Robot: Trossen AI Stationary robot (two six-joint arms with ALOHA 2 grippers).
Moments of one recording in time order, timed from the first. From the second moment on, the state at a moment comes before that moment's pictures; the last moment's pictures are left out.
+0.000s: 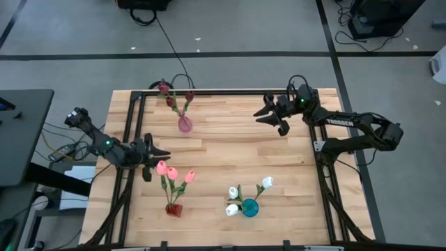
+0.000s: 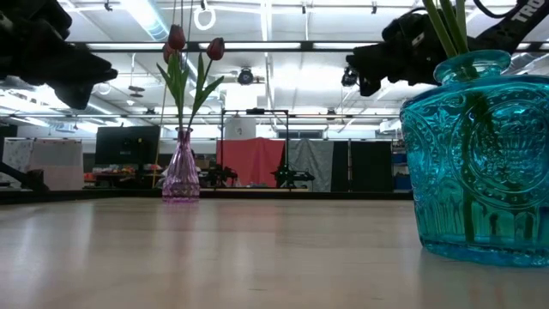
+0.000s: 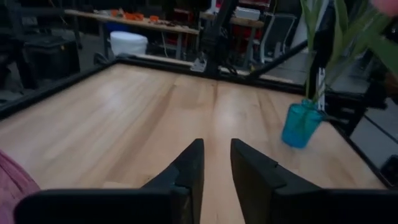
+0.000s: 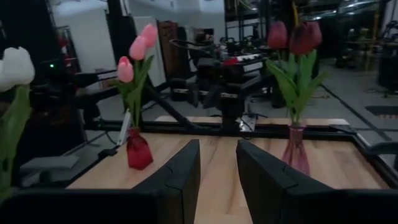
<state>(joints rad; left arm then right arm) -0.69 0.15 0.12 -0.13 -0.79 -0.29 -0.70 1.22 0.50 0.79 -0.99 0.12</state>
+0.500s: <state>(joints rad) -0.41 0.08 0.12 -0.12 -0.59 -0.16 -0.81 1.22 0.50 0.85 -0.97 0.15</state>
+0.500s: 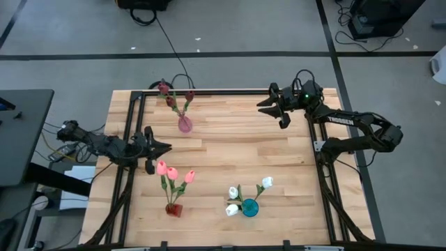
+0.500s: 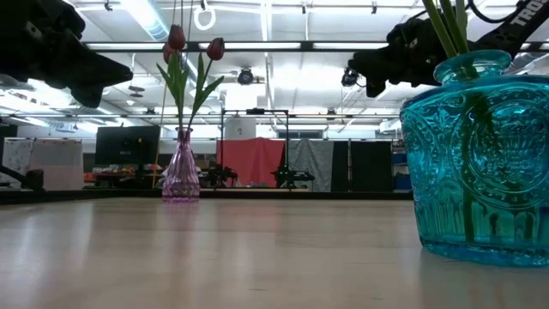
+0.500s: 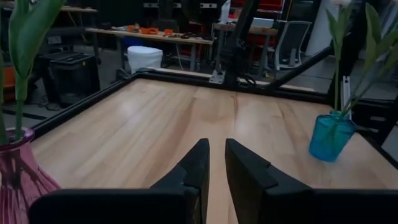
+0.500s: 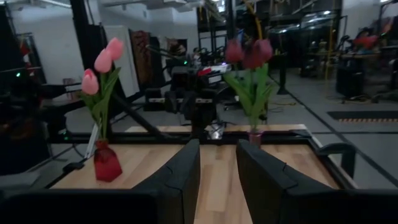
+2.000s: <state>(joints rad) -0.04 0.07 0.01 0.05 -0.27 -0.09 -0.84 0.84 0.12 0.97 -0.82 0.30</state>
